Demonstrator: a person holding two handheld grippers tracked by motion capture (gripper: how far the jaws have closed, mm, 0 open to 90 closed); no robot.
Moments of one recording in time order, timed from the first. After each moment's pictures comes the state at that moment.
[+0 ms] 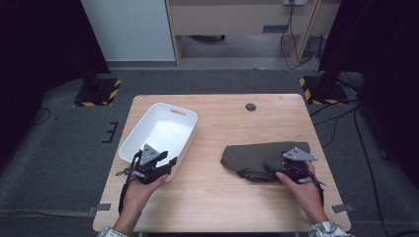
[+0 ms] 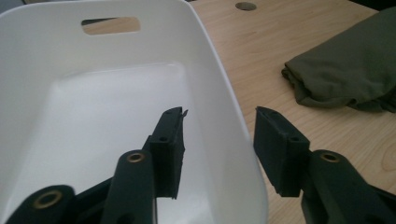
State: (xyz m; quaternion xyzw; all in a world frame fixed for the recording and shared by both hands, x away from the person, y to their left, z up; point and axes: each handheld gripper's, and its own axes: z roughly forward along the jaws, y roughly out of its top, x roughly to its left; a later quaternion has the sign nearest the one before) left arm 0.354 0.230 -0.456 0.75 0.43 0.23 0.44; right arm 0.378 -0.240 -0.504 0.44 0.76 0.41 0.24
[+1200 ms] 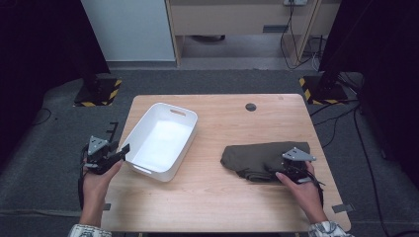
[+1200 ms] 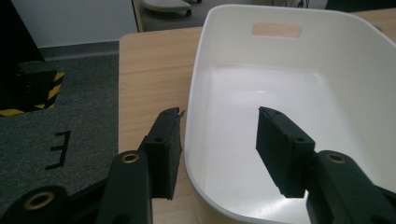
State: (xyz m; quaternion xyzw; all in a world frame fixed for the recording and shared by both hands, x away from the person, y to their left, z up) left arm 0.370 0.354 -0.454 0.68 0.53 0.30 0.41; right arm 0.379 -0.239 -0.505 0.44 0.76 0.41 0.24
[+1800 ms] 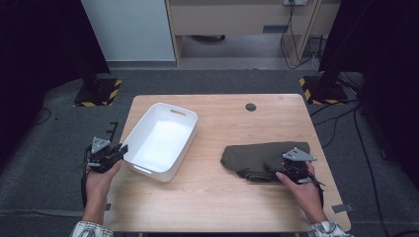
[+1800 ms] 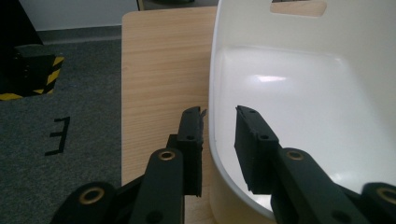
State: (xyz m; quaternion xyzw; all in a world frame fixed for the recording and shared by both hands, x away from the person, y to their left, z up) left arm 0.382 0.364 -0.475 0.68 0.54 0.28 0.39; right arm 0.378 -0.240 -0.506 0.44 0.76 0.41 0.24
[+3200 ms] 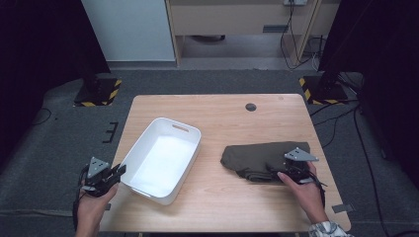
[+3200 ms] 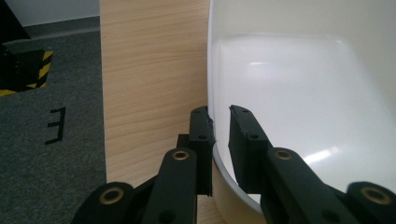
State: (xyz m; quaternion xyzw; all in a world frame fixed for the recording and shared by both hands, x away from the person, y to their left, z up) left arm 0.313 0.351 -0.472 0.72 0.52 0.27 0.37; right arm 0.376 -0.243 -0.503 0.44 0.76 0.41 0.24
